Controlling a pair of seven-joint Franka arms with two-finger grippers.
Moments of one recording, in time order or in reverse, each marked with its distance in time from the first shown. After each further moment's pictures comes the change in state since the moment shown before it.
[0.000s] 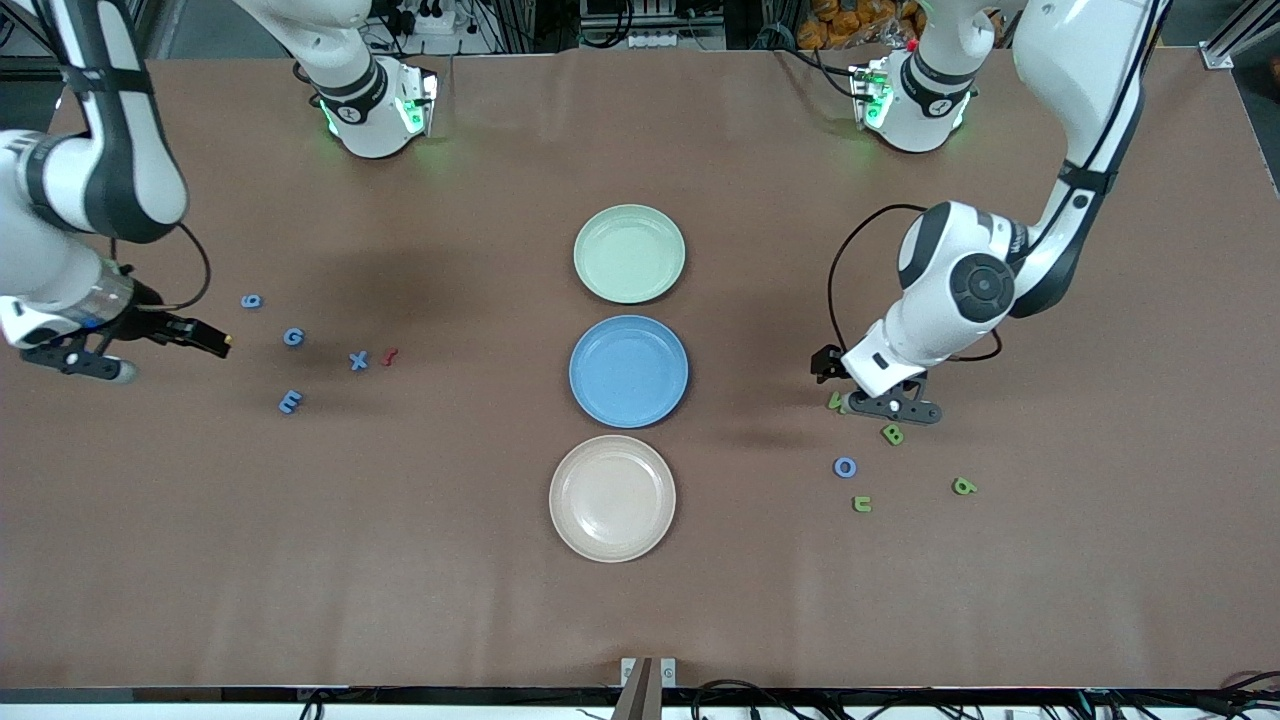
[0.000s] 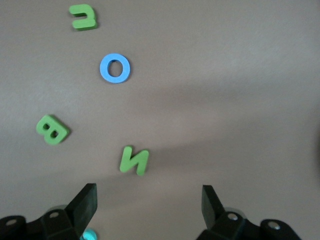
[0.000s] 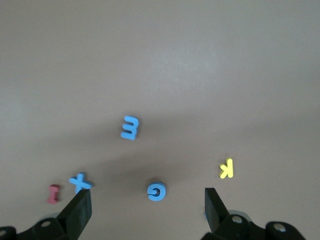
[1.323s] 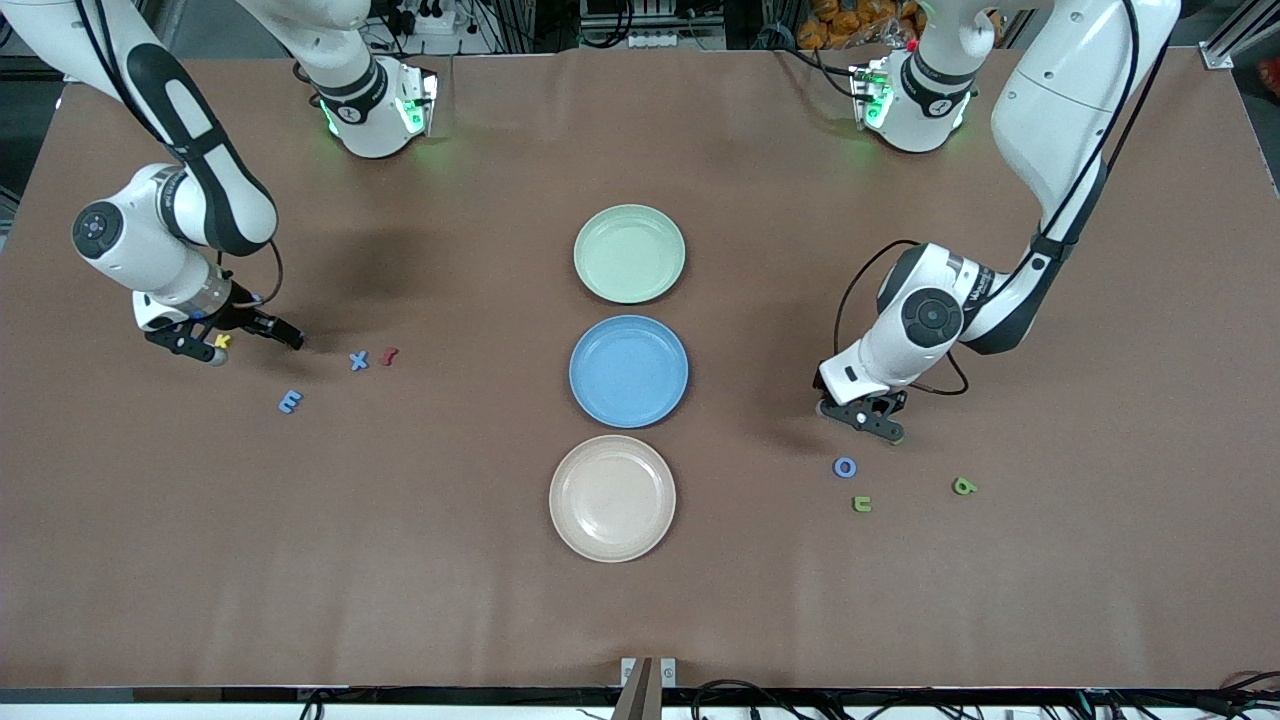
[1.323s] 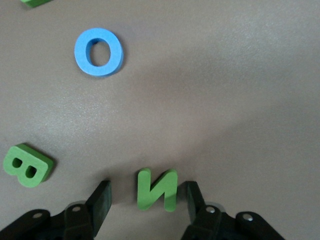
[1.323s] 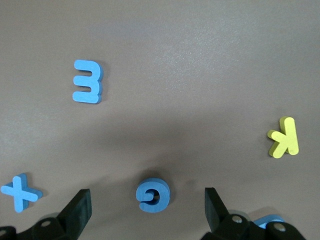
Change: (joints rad) left arm 0.019 0.177 0.007 0.001 0.264 0.145 0.032; right arm -0.039 0.145 -0.001 -0.293 0.095 0.435 0.011
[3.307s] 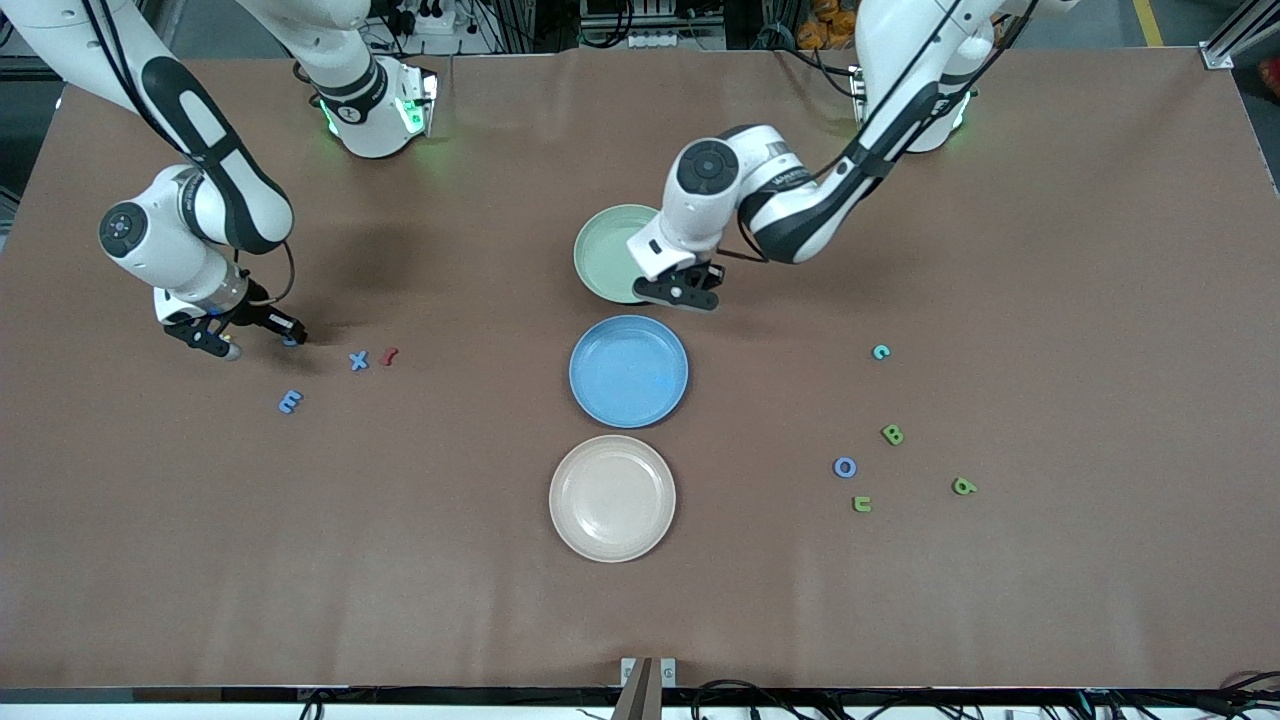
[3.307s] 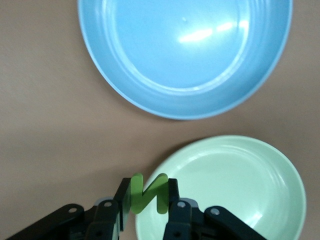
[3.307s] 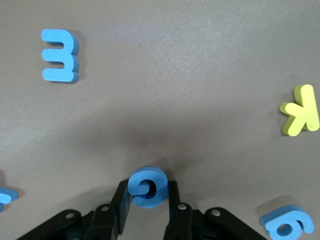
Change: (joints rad) left arm -0.288 -0.063 -0.293 0.034 0.000 -0.152 -0.721; right arm 0.000 0.044 -0.002 -0.047 -0.004 0.080 0.051
